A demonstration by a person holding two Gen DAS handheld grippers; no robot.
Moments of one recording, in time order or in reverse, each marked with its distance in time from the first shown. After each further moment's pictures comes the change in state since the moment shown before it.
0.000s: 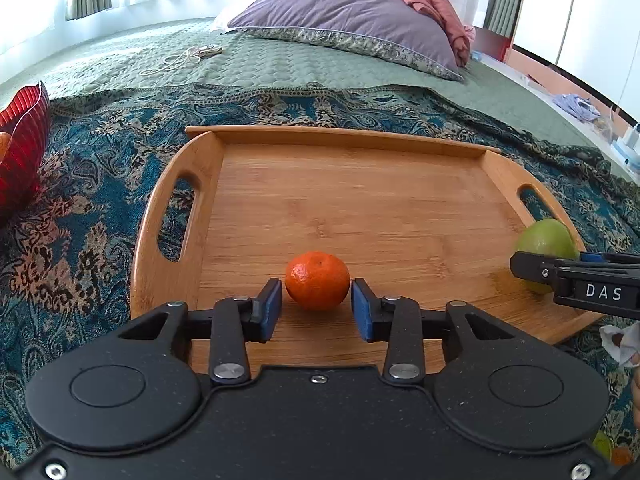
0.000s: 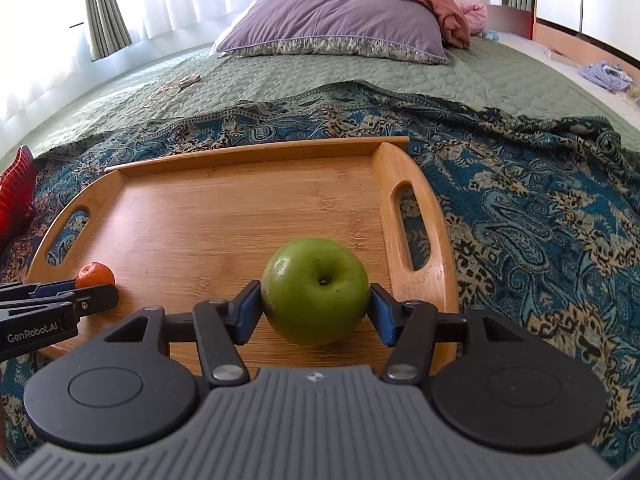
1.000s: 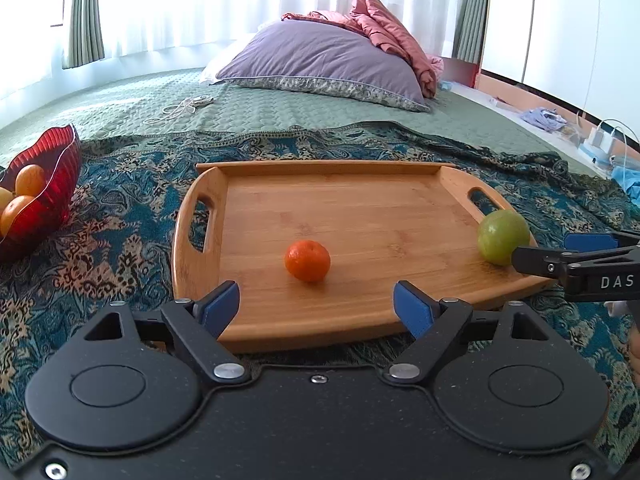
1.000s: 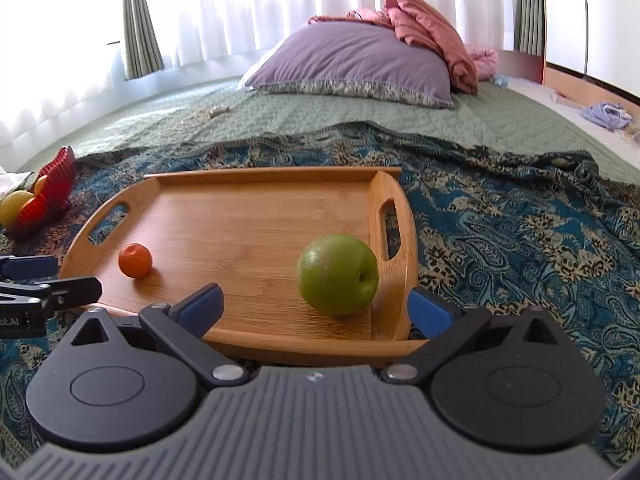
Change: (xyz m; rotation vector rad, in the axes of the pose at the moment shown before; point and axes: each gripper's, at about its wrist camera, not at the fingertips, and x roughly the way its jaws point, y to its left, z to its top) left arm -0.084 -0.008 -0.046 0.073 -0.149 -0.024; right arm -0.068 -0.014 -0.035 -0.068 -0.142 0.058
